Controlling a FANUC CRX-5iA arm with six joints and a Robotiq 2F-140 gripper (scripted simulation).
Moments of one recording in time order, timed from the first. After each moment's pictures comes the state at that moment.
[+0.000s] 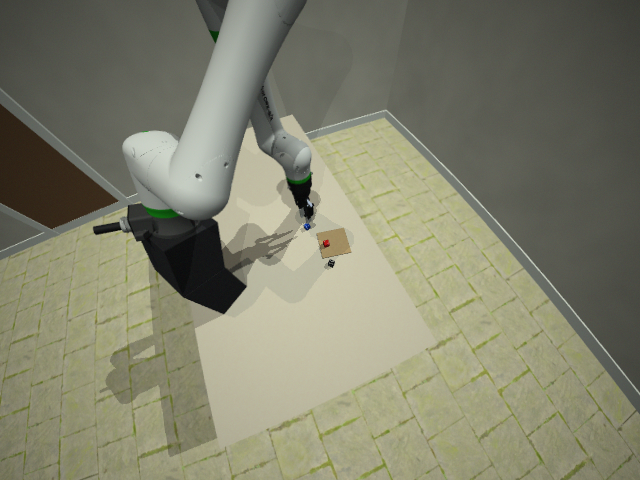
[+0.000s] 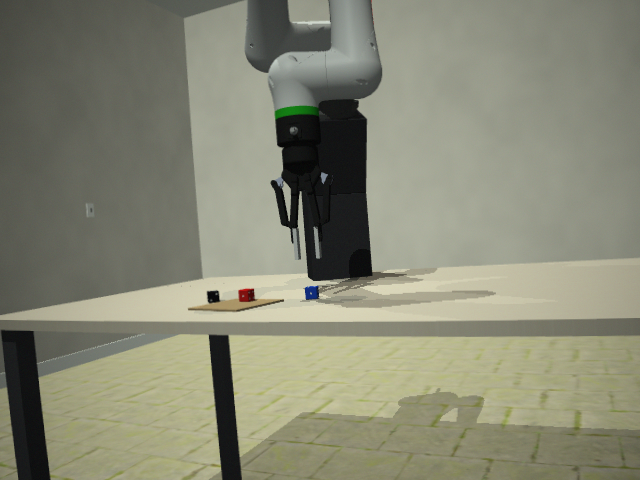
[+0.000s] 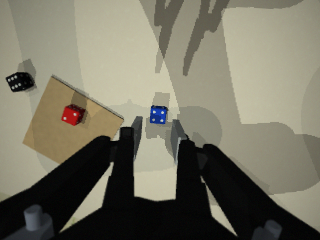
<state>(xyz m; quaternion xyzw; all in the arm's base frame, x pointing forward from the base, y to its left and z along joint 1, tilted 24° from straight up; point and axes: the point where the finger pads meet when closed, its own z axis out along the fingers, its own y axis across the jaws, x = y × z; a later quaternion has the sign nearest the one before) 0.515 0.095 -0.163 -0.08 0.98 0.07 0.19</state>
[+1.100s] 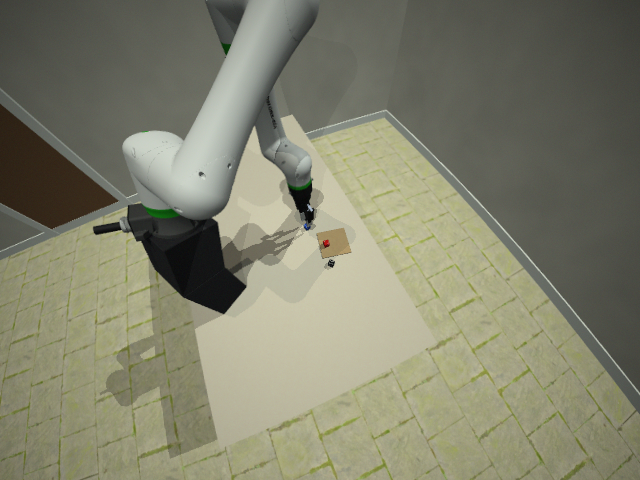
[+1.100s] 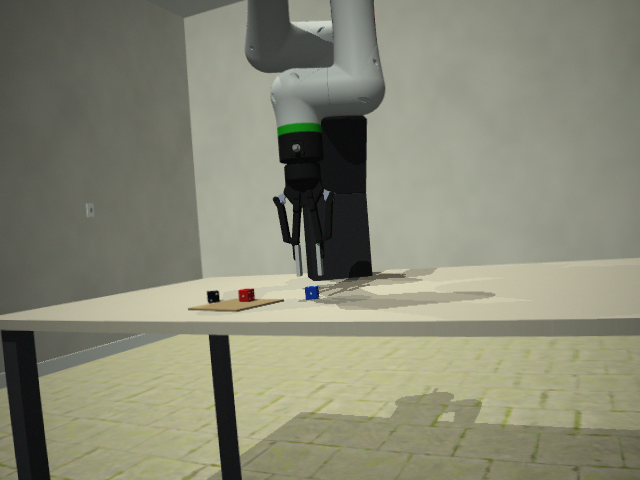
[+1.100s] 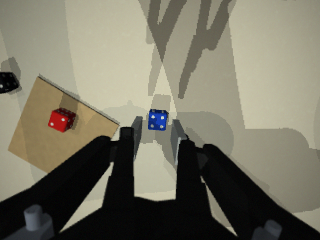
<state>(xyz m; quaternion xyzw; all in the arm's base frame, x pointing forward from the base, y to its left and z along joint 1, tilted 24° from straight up) 0.527 0.102 -0.195 -0.08 0.98 0.07 0.19</state>
